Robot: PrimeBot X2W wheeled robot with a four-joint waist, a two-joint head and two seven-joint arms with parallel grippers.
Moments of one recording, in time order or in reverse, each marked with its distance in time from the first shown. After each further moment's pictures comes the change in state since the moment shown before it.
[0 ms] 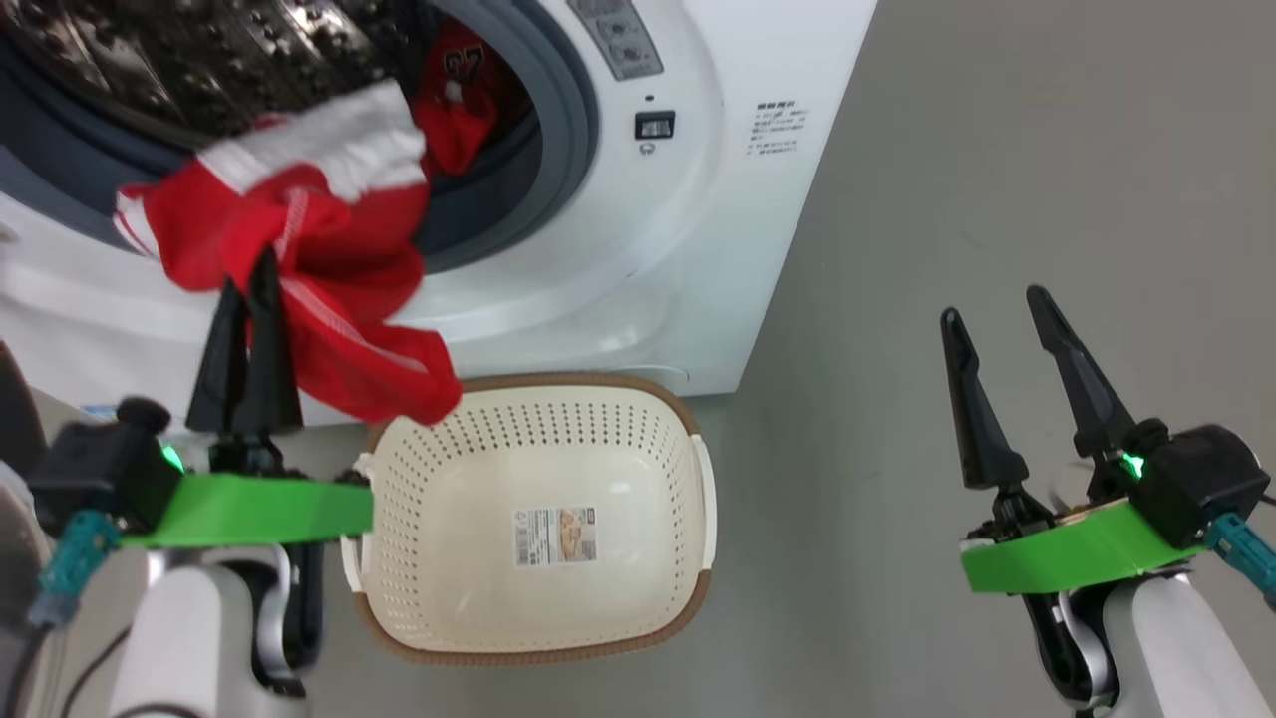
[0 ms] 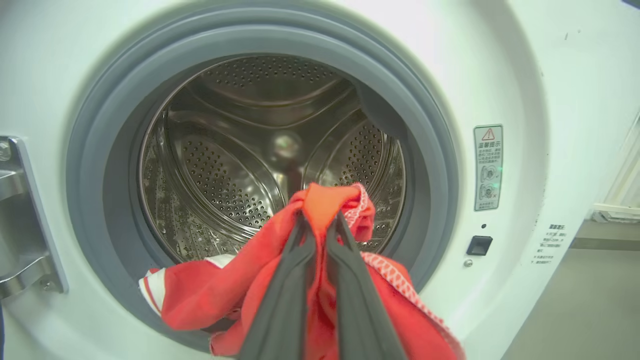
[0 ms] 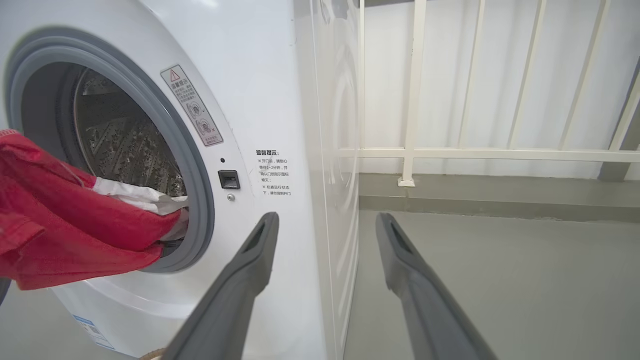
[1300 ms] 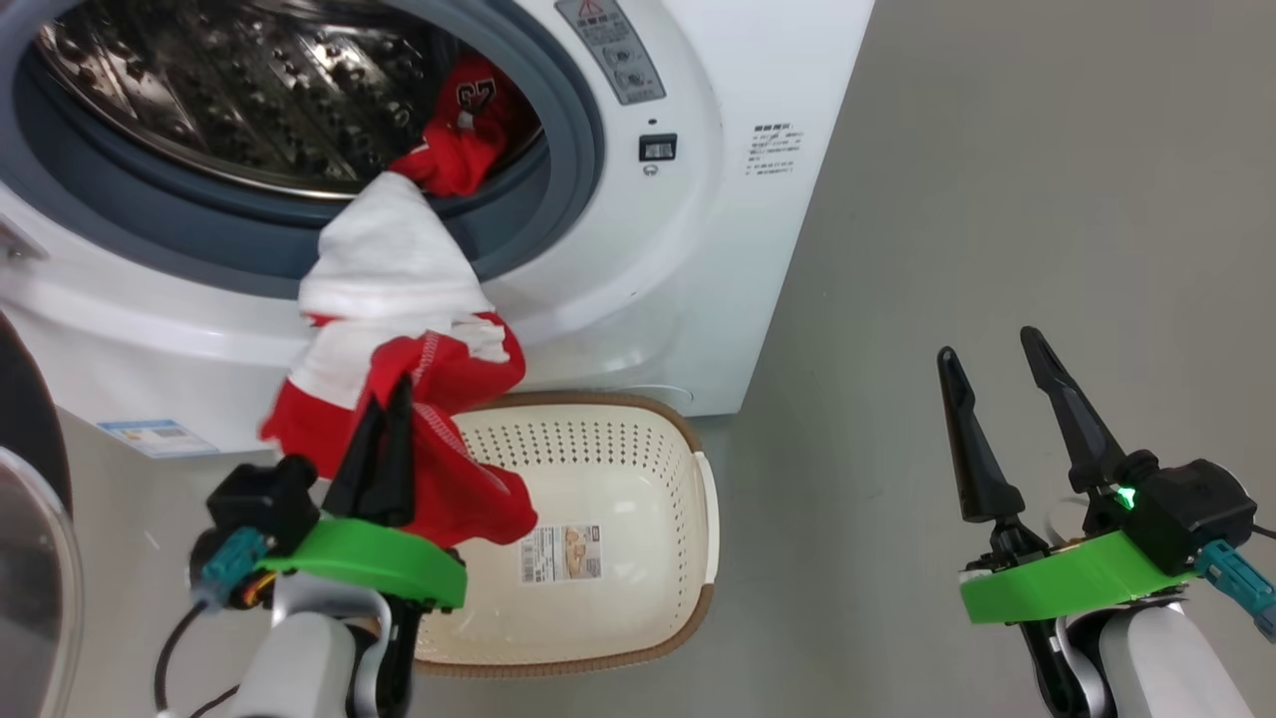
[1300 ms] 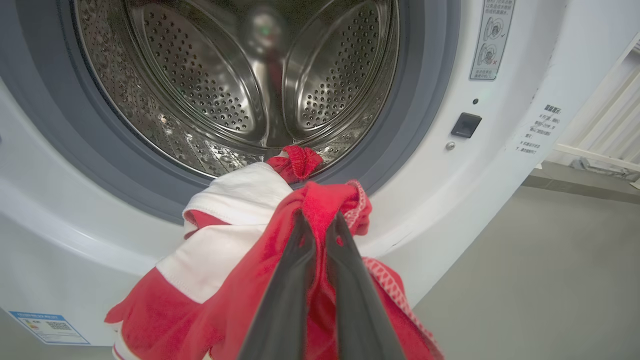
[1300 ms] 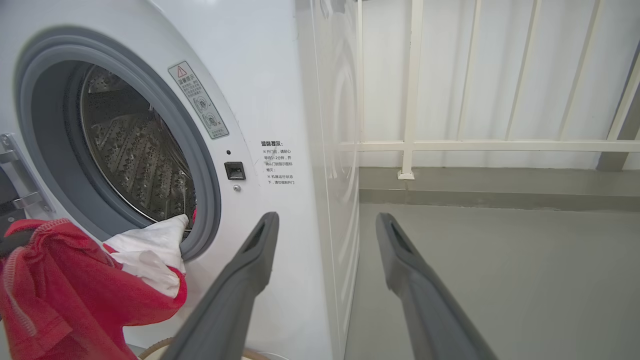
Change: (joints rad) left arm 0.044 0.004 -0.181 0.234 -0.122 0.056 0.000; right arm 0.056 0.001 0.000 0.012 0.009 0.000 0.000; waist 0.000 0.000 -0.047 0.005
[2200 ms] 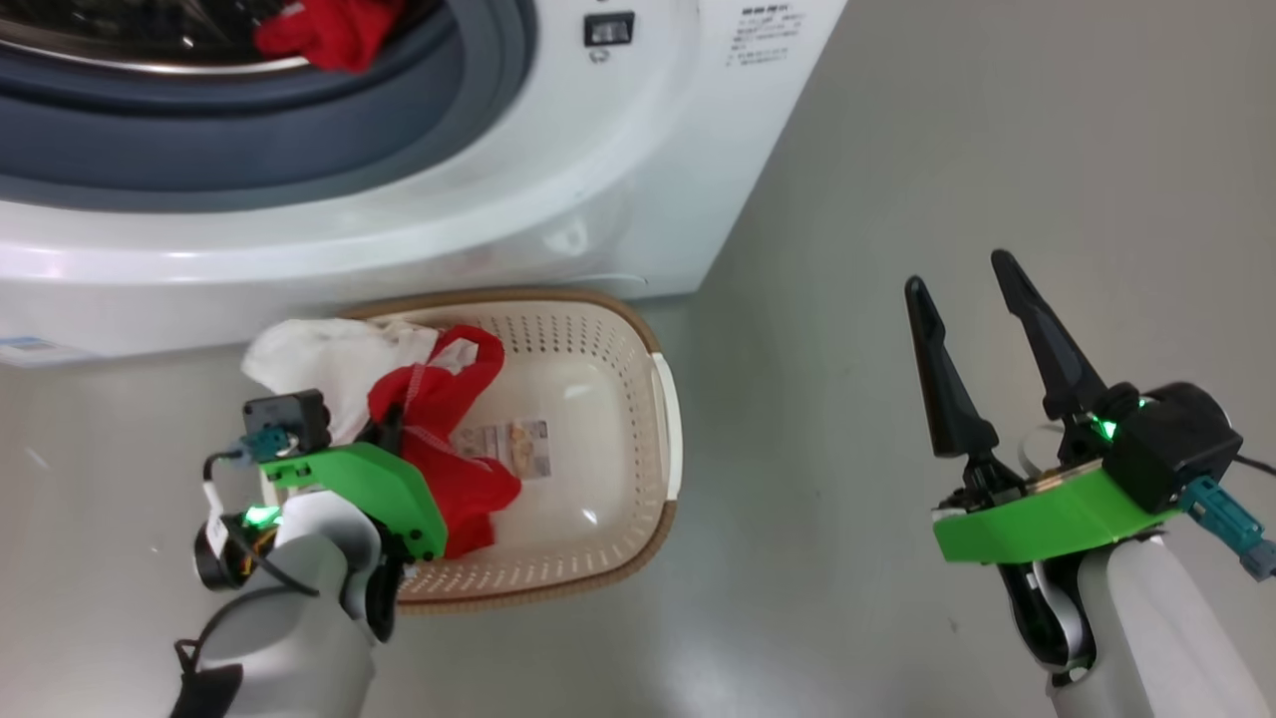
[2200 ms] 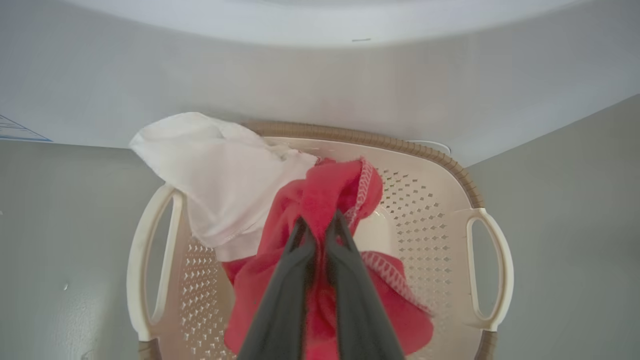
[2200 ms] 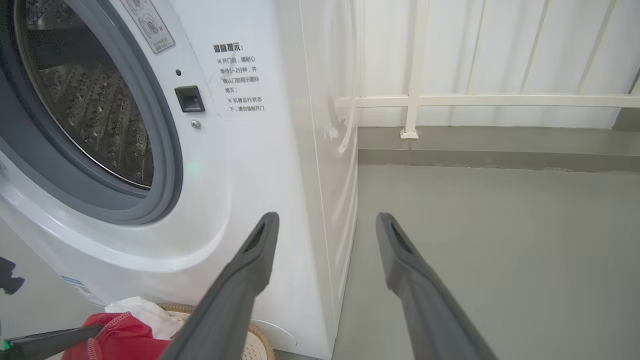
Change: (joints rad) left arm -0.413 -0.006 -0.188 0.808 -0.233 -0.023 0.044; right arm -0.120 -0.001 0.048 0.012 0.000 0.000 0.000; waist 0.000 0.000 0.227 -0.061
